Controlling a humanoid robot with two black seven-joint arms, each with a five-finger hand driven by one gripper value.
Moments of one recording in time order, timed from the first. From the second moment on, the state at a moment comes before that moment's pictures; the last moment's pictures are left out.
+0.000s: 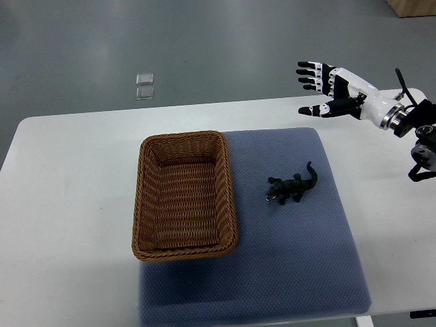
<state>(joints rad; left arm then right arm) 0.01 0.00 -0.05 -0.18 0.06 0.11 0.01 0.88 -0.51 0.37 0.76 -0.66 0.32 0.58</state>
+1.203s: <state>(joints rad) 0.01 0.00 -0.05 -0.18 0.06 0.11 0.01 1.15 -0.56 -0.01 0.99 -1.53 0.32 0.55</state>
